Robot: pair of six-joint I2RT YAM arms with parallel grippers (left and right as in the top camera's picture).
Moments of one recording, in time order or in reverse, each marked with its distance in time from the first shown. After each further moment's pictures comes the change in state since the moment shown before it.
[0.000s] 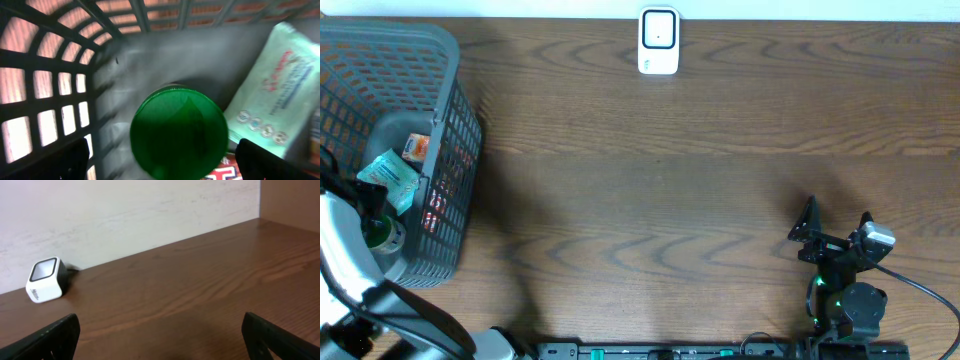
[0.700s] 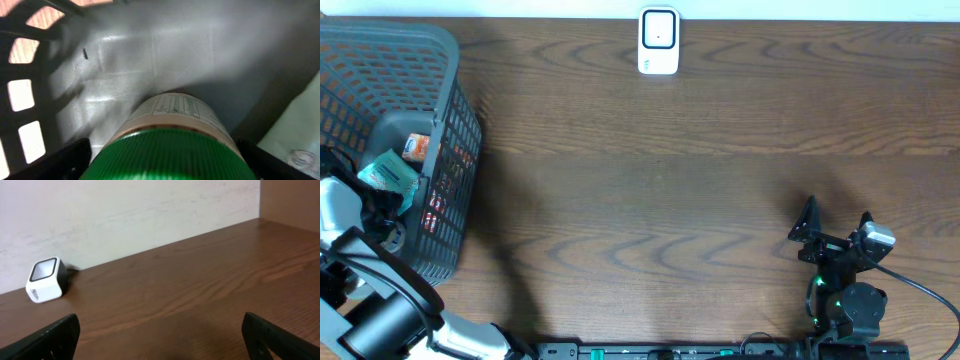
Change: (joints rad) left arm 0.000 0.222 0.000 0.068 0.000 -0.002; right arm 0.000 0.000 0.000 0.000 0.000 0.000
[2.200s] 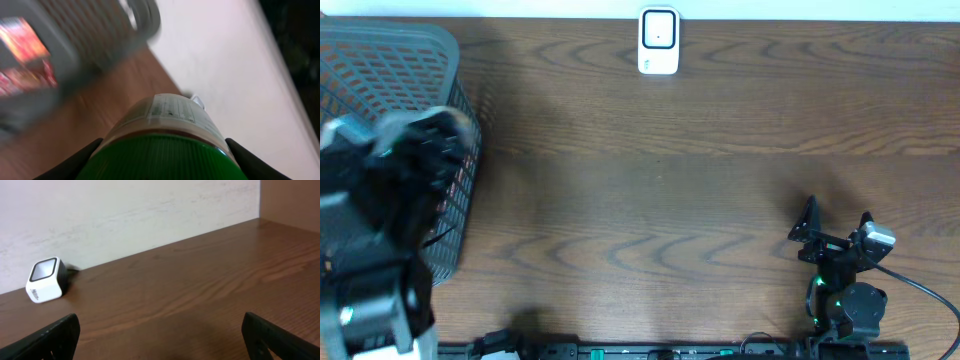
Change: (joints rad) left arm -0.529 -0.863 0.090 -0.043 0.415 -0.227; right arm 0.000 0.000 0.000 0.000 0.000 0.000
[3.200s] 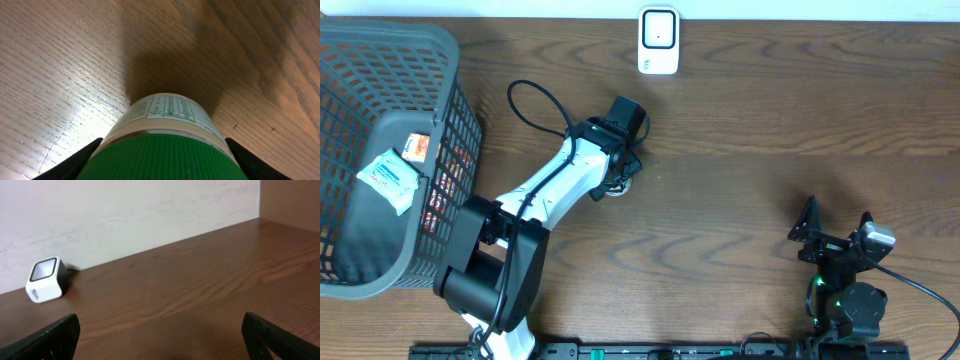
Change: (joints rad) left arm -0.698 0.948 -0.023 0.099 -0.270 -0.272; right arm 0.000 0.000 0.000 0.000 0.000 0.000
